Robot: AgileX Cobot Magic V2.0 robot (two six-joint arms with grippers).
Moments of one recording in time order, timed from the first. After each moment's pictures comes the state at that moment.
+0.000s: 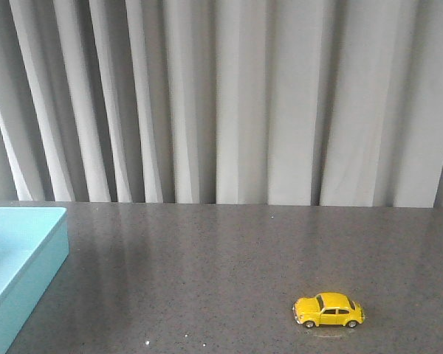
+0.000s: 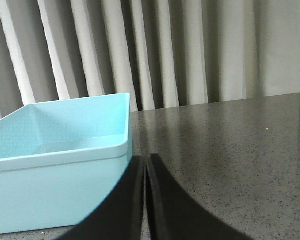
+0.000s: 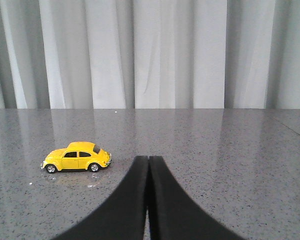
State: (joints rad) left arm -0.02 -0.01 0.02 -0.02 0.01 0.05; right arm -0.06 -0.01 0.03 0.07 0.02 -0.06
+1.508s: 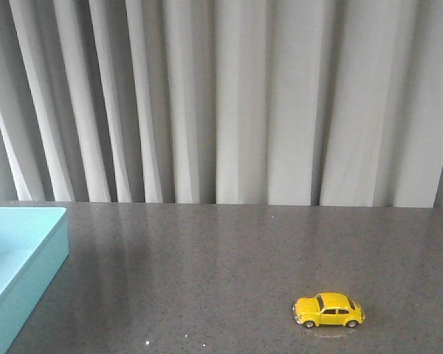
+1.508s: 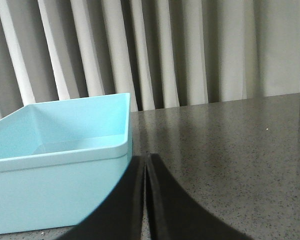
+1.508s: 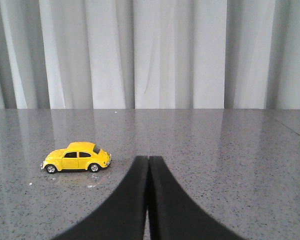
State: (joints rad) left arm -0.02 -0.01 0.02 -0.02 0.01 0.05; right arm -0.06 -0.01 0.03 0.07 0.02 -0.06
